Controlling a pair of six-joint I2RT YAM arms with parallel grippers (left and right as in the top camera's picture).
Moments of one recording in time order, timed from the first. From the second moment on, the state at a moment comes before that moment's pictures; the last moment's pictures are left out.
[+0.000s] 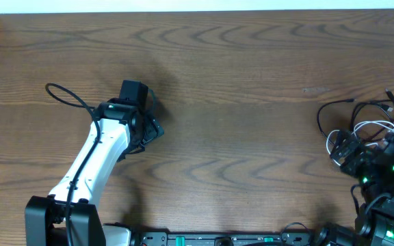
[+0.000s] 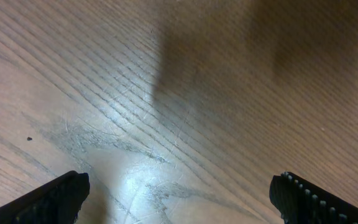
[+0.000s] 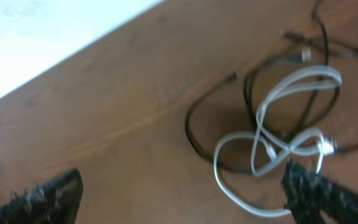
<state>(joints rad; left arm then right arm) -0.16 1.50 1.00 -0.95 -0.11 -0.74 -0.39 0.51 0.58 -0.66 -0.24 0.28</state>
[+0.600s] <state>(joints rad) -0.16 1.50 1.00 -0.95 -0.11 -0.74 -0.39 0.51 0.28 -0.89 -0.24 0.28</state>
